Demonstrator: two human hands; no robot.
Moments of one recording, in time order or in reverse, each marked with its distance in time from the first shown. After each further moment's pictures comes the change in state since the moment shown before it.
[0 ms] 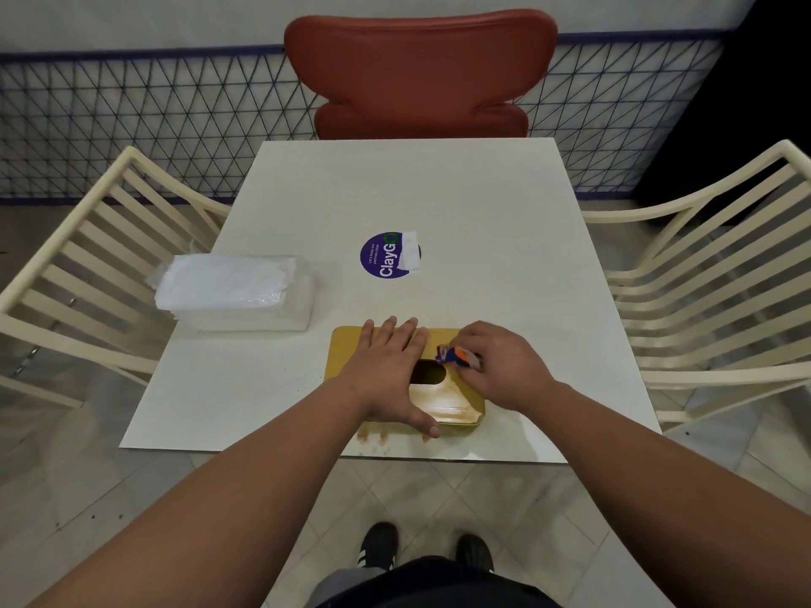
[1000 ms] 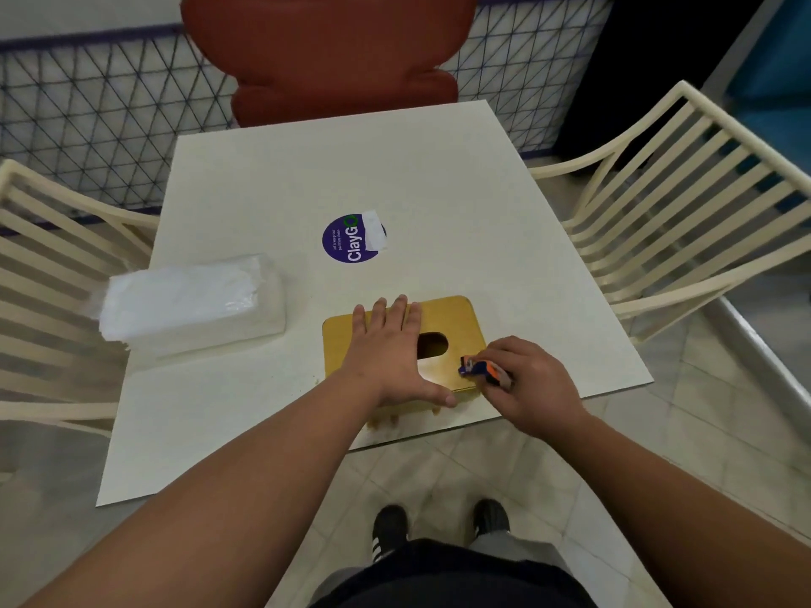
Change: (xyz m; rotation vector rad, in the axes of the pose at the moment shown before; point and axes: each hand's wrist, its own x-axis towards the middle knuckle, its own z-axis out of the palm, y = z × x) left_hand 0.004 -0.008 0.009 -0.034 0.049 0.053; right_hand -0.082 -0.040 0.032 -0.018 0.268 0.251
